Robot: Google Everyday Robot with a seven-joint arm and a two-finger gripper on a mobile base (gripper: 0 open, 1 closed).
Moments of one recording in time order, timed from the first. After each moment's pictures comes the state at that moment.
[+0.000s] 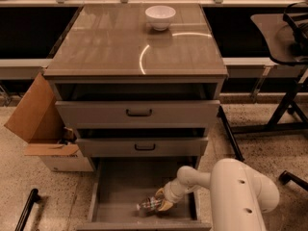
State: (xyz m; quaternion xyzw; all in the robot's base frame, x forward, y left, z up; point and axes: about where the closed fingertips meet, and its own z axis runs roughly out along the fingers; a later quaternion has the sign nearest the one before) arm 0.525 -0.036 0.121 -0.73 0.61 0.23 0.18
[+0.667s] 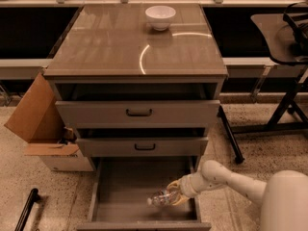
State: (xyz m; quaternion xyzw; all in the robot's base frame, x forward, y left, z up) arm 0.519 -0.095 0.241 -0.74 0.57 0.22 0.28
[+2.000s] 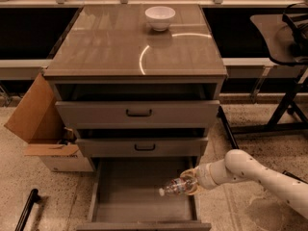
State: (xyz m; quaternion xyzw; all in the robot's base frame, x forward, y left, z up) arm 0.509 -0.145 0.388 -0.76 0.54 0.15 0.32
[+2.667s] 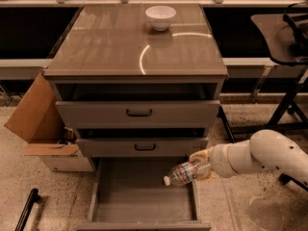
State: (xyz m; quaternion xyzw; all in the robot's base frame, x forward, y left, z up) arm 0.475 -0.158 0.591 -0.80 0.50 0.04 0.34
